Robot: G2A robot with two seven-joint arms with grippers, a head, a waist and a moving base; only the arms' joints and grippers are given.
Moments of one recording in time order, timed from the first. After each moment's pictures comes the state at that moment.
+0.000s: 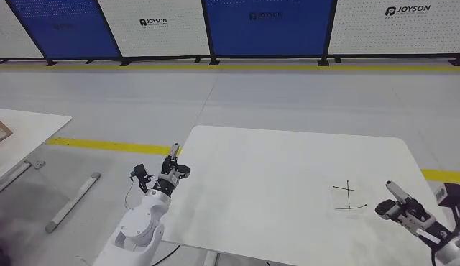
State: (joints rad) left arm 1.73 -1.15 -1.60 -1.80 -0.42 0.00 0.00; right arm -1.63 -1.07 1.80 -1.75 0.29 0.03 0.94
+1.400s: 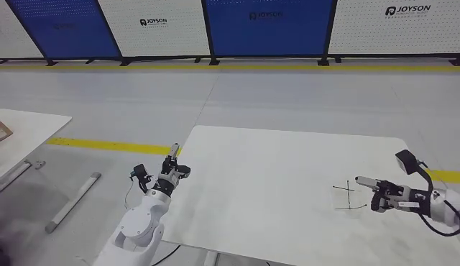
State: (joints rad) left arm 1.73 -1.15 -1.60 -1.80 -0.42 0.00 0.00; right arm -1.17 -1.00 1.56 -1.52 -0.06 0.22 1.39
